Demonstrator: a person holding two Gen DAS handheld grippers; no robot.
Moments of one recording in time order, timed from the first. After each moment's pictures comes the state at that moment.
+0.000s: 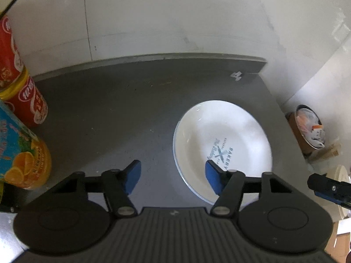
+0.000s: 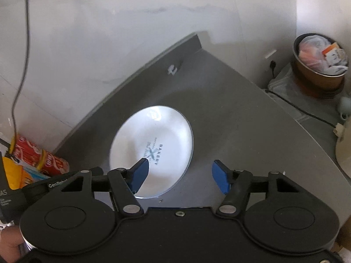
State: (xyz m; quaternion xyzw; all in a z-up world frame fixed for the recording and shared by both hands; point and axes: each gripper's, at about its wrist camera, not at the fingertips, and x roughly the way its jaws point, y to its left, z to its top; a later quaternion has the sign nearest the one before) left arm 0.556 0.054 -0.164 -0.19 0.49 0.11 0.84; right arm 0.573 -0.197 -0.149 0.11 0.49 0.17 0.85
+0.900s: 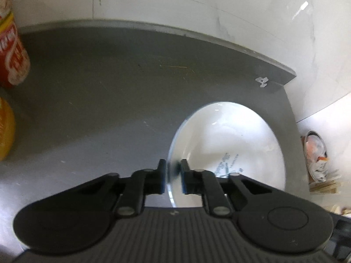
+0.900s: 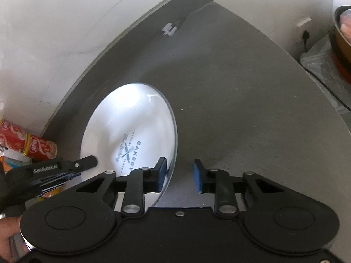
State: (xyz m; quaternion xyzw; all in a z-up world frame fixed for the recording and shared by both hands) left arm 0.589 0.062 -0.221 -0.30 0.50 0.16 0.80; right arm 0.652 -0.189 -0.231 0.11 0.57 0.25 0.78
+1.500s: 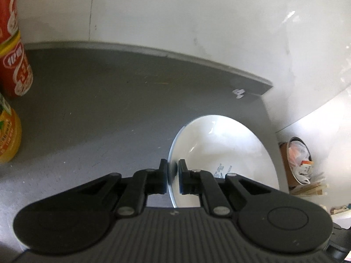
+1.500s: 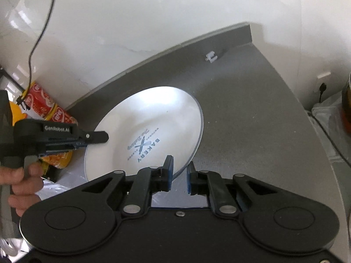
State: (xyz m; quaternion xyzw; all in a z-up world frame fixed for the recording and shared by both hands) left arm 0.554 0.055 -0.172 -0.30 0.45 0.13 0.83; right arm 0.607 -0.199 -0.178 0.02 0.48 0.33 0.82
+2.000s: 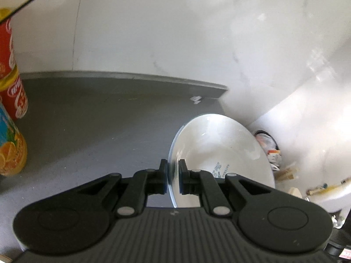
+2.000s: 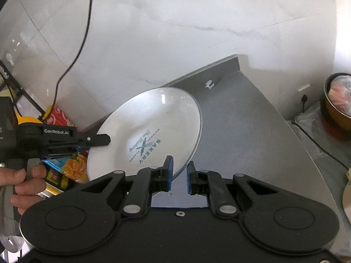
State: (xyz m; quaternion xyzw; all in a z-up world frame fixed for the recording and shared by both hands) left arm 0.520 0.050 -0.108 -0.29 0.42 0.04 0.86; right arm 0.534 -0.215 -0.120 0.07 0.42 0.29 0.86
